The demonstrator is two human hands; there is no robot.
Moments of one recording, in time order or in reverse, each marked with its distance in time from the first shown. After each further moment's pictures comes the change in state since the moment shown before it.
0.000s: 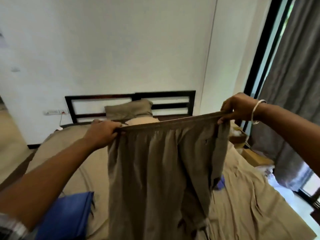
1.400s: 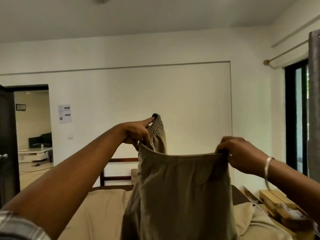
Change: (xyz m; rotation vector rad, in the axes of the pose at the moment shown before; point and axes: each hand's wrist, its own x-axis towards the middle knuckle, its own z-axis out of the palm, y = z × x) left_hand 0.151 0.091 -0.230 -0.928 -0.308 -0.394; right_hand 0.024 -0.032 -0.081 0.047 0.381 -0.072
